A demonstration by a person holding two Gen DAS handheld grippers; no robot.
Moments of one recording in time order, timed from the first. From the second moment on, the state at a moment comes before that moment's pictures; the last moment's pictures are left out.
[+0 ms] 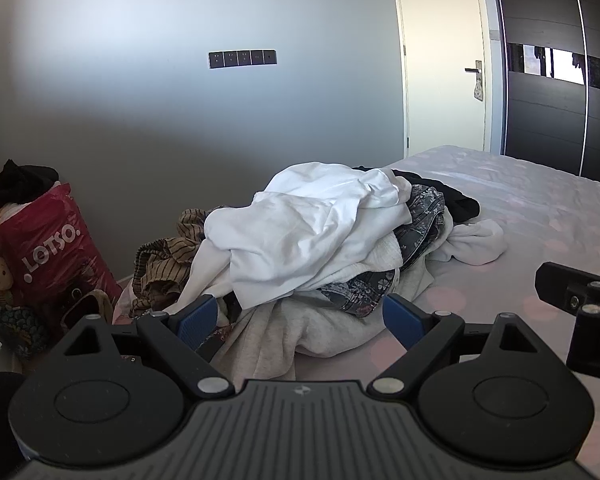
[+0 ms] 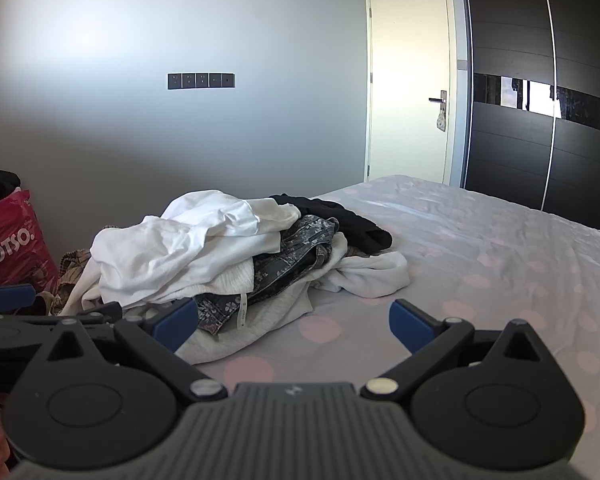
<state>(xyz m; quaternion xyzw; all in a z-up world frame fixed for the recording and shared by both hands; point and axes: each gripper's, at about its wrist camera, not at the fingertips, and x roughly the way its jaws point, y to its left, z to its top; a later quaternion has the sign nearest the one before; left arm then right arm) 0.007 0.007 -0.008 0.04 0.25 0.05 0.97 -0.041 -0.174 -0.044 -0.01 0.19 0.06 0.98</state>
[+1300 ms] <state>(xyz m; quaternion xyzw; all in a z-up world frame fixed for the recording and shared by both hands) 0.195 0.097 -0.027 0.04 0.33 0.04 0.94 0.179 -0.070 -0.070 0.00 0.29 0.16 0.94</state>
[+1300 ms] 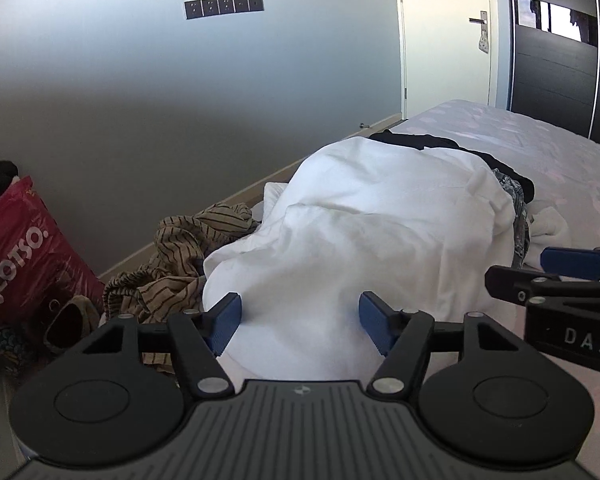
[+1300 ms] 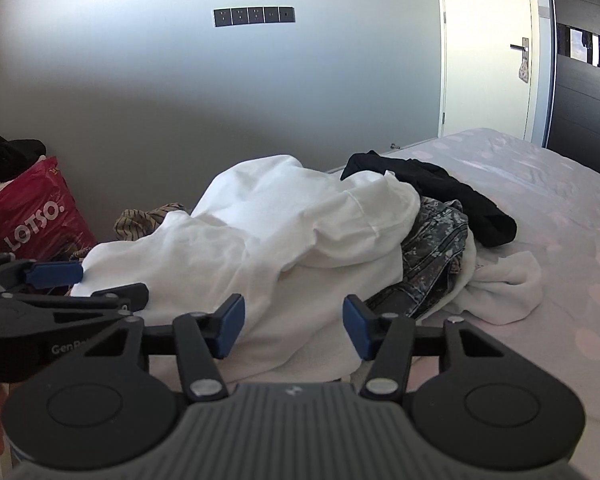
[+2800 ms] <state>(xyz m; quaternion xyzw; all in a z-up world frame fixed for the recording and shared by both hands) 0.208 0.115 -0.012 0.00 0.31 0.05 0.95 0.231 -0.066 -0.078 0.10 0.34 0.18 0.92</state>
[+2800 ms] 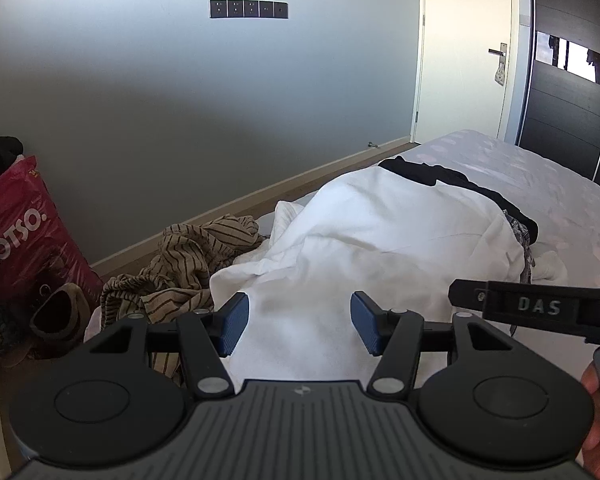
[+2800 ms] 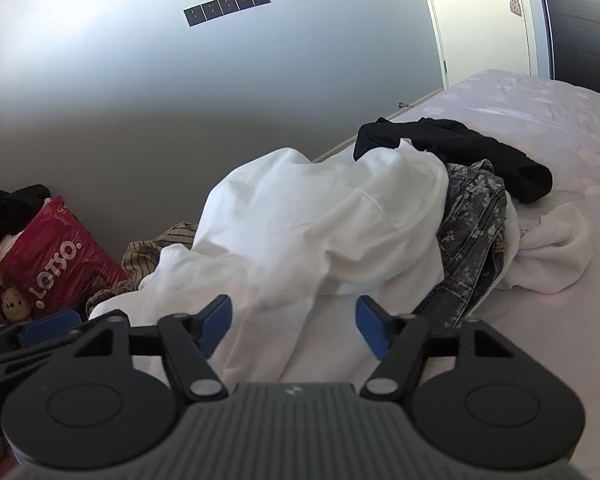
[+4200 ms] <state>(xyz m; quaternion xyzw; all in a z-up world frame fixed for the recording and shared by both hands) 0.081 -0.153 -0.050 0.21 0.28 -0.32 0.88 -0.189 -0.519 -0.117 0.09 0.35 -0.44 0.82</state>
